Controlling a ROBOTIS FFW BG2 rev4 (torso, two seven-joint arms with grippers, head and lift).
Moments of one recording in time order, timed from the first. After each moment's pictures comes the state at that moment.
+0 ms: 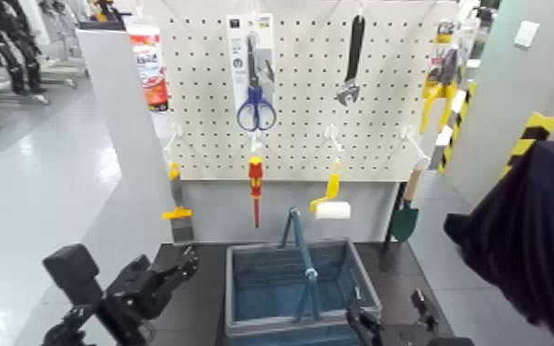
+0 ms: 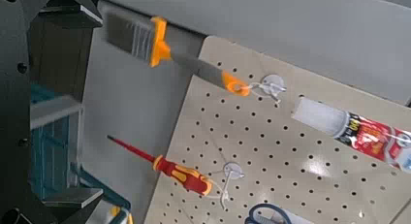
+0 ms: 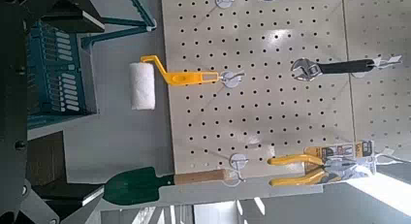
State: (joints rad) left arm 0.15 0.18 -0.01 -1.86 0.63 0.27 -0.13; right arm 0.29 -0.06 0.20 -1.64 -0.06 -0.37 -0.17
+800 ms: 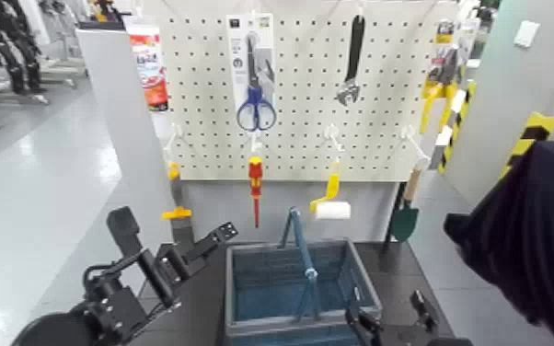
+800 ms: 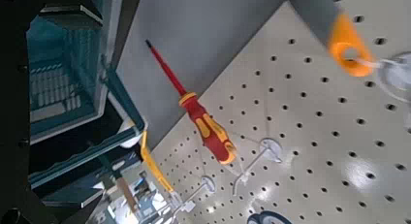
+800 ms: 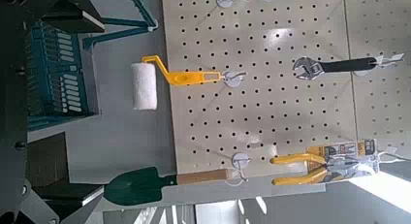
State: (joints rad) left arm -0.16 0.27 -0.11 -1.58 1.21 0.61 -0.18; right arm 0.29 -0.05 0.20 -1.63 -0.06 -0.38 -0.17
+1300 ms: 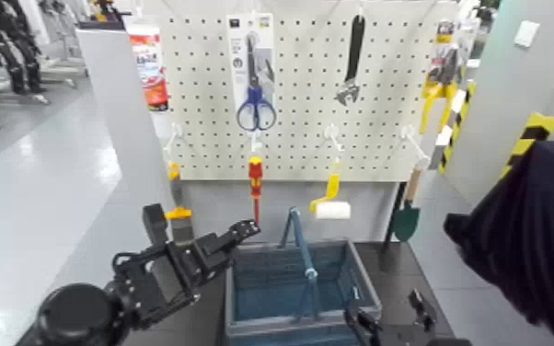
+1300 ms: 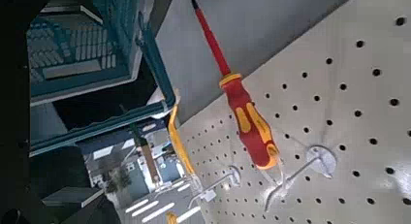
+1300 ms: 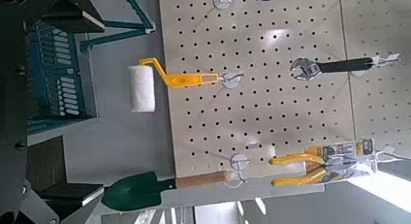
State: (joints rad) left arm -0.31 0.30 -0.24 -1.39 1.41 0.70 -0.21; right arm 0.28 -0.06 0.21 -1.62 -0.08 -0.40 -0.17
